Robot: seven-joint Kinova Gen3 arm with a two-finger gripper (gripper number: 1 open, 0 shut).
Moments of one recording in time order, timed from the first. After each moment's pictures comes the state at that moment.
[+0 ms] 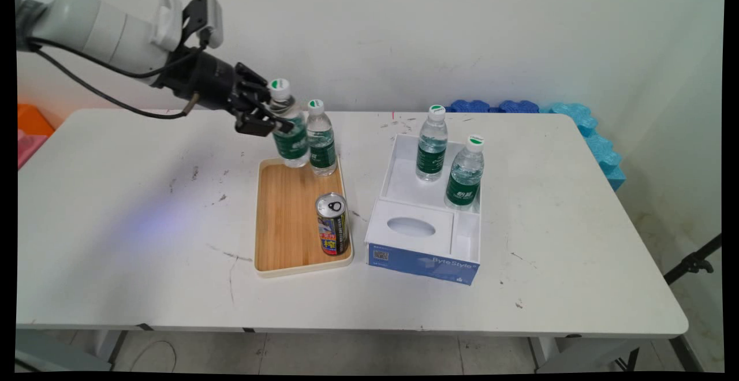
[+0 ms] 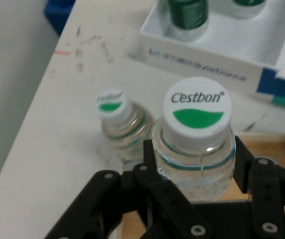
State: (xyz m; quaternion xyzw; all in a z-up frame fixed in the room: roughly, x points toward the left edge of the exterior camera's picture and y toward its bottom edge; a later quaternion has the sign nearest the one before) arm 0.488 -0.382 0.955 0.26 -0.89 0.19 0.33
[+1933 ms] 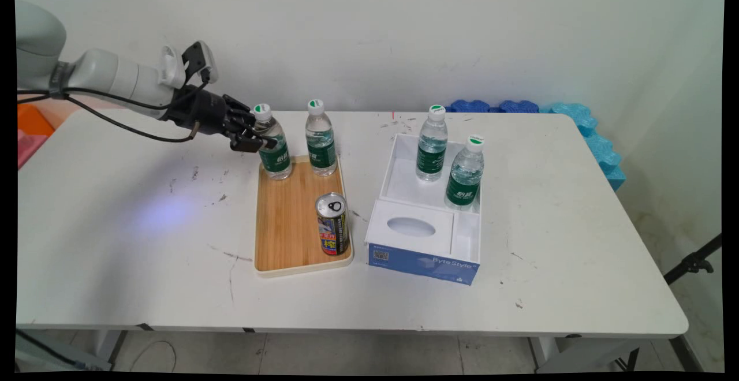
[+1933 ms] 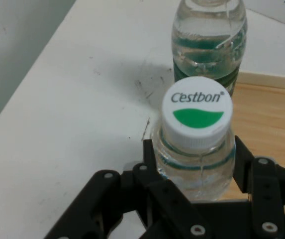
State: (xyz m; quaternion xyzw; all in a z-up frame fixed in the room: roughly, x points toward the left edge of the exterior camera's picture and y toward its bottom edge) arm 0.549 -0.407 0.861 0.34 -0.86 0.19 0.32
